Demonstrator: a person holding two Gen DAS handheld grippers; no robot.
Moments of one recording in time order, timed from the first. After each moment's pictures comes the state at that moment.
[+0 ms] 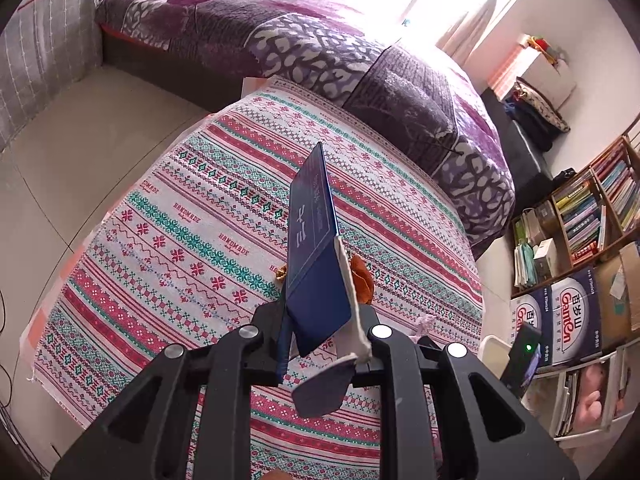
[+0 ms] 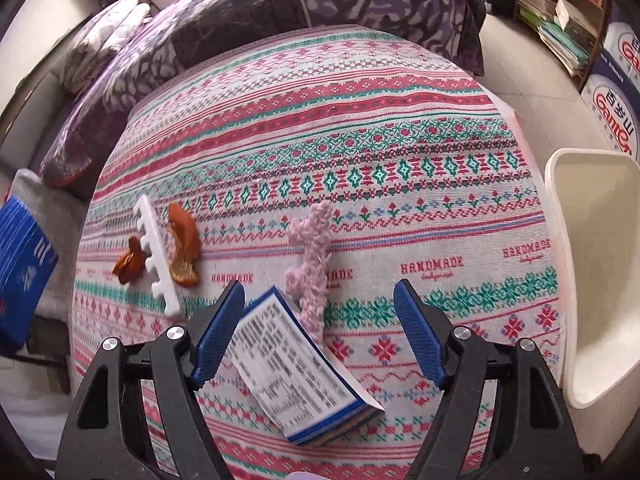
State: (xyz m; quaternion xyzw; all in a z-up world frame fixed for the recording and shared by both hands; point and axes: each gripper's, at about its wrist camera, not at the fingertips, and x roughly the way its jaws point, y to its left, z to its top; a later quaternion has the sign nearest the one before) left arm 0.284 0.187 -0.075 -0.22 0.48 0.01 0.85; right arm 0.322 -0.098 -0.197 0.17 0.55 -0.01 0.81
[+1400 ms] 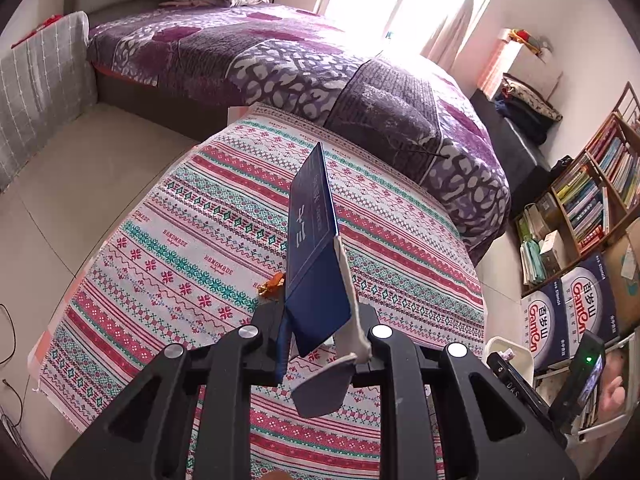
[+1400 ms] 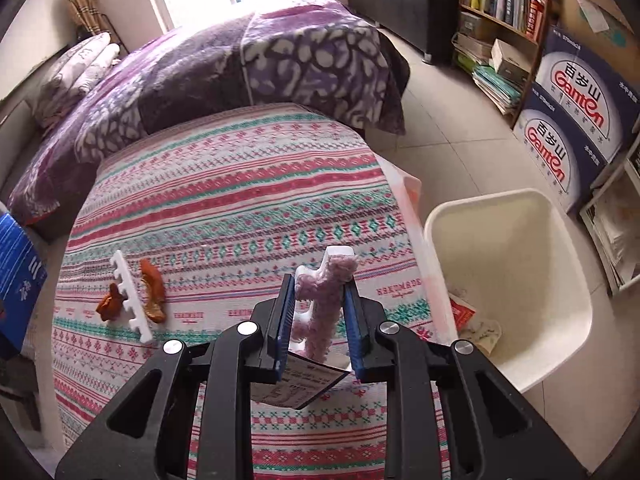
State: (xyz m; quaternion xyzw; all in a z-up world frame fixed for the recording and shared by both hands) left arm 0.283 0.148 -0.060 -0.17 0.45 0.01 0.88; right arm 0.285 -0.145 -0.137 0.13 0.48 -0.11 0.86
